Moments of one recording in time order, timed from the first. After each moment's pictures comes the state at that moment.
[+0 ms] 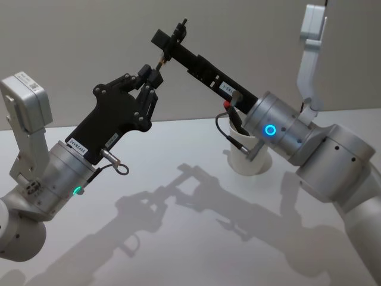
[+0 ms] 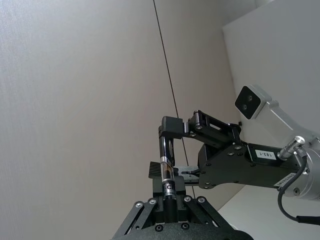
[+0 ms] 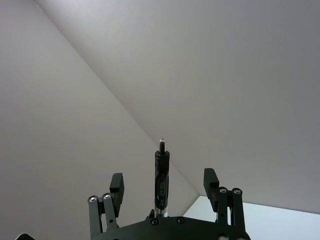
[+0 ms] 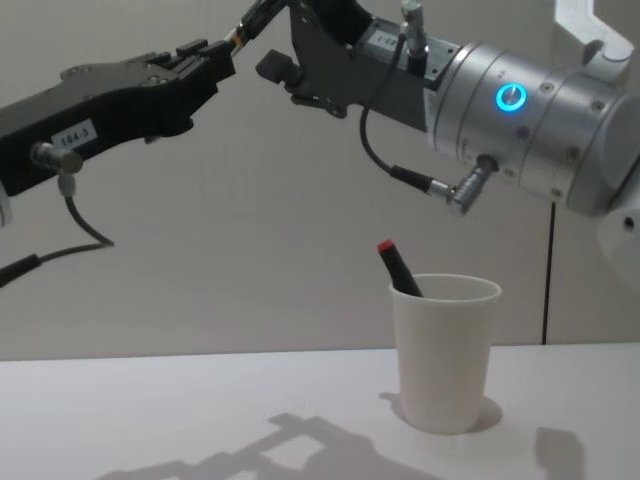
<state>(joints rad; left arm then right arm) -0.18 0.53 0.32 -1.72 -0.55 -0.29 -0.35 0.46 0.08 -0.41 -1.46 1.10 0.33 0.44</state>
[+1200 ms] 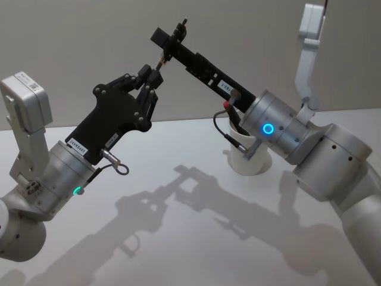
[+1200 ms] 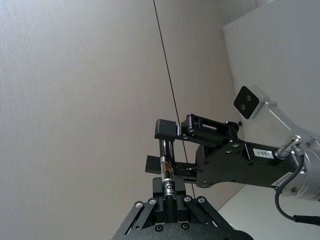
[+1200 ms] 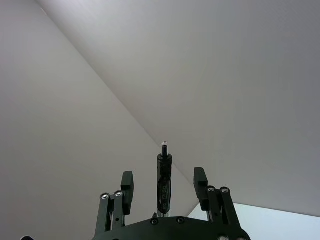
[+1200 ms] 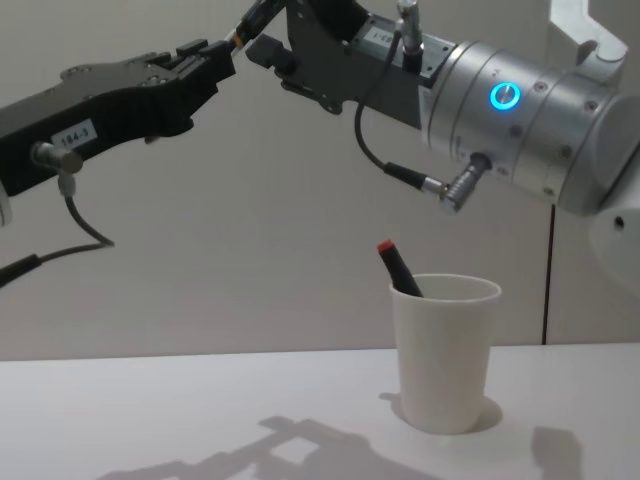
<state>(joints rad) -0.18 0.53 0.32 -1.72 -0.55 -0.29 -0.35 0.48 0.08 -0.43 -1.44 1.12 0.31 0.44</state>
